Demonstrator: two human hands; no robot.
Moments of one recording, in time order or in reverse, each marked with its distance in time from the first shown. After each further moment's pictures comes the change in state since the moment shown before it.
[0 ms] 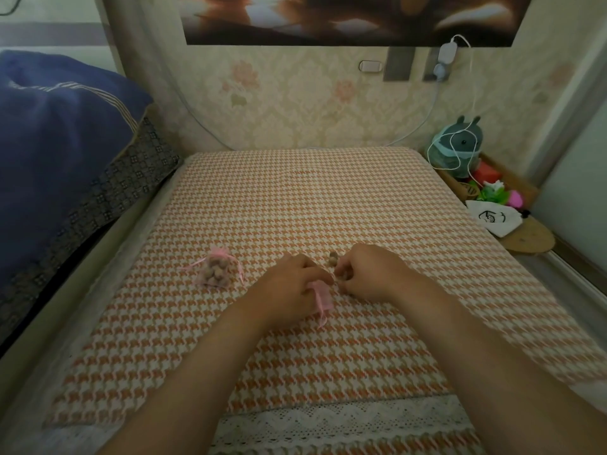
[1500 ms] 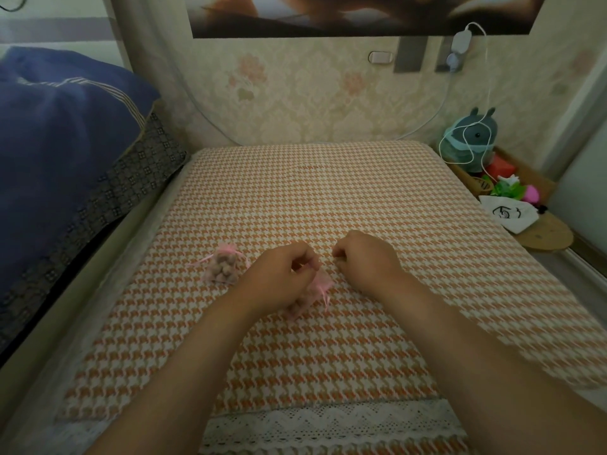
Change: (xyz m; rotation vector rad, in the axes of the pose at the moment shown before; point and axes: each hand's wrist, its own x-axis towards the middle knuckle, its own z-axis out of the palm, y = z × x) left_hand -0.007 -0.011 -0.013 -0.374 0.256 -0.092; right_hand 0.030 -0.009 0.026 -0.099 0.267 -0.020
